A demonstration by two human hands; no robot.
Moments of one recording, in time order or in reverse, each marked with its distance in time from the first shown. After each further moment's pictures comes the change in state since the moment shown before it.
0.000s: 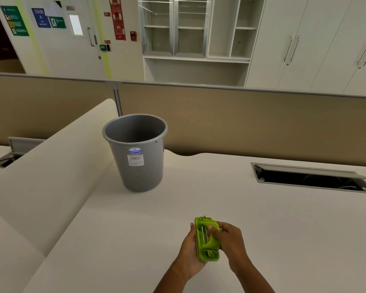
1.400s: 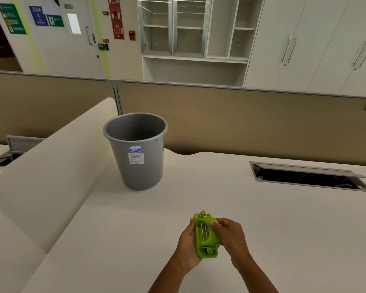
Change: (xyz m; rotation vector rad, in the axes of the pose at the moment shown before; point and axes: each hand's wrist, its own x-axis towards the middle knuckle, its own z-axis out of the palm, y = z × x) left_hand -0.005 0.005 0.000 -0.031 -0.106 0.057; right_hand -0.003 0.001 -0.006 -0.061 -0.018 -0.104
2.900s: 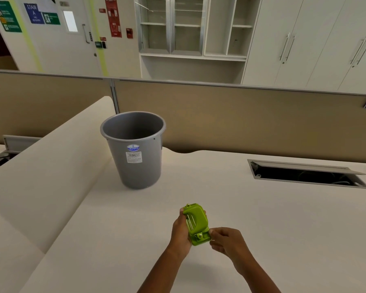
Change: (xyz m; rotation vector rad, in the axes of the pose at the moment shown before) left_hand 0.013 0.020 0.004 0.128 0.234 0.205; right_hand 0.000 0.019 -0.007 0.148 -0.122 0.159
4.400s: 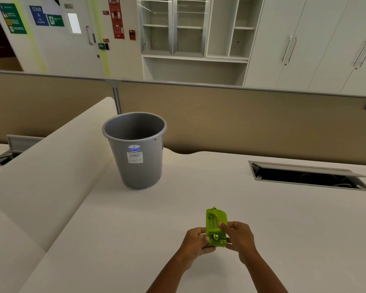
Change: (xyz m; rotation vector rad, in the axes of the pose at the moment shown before) left_hand -0.022 -0.022 0.000 0.676 -0.174 -0.063; right_hand 0.009 -0.011 -0.015 -0.064 0.208 0.024
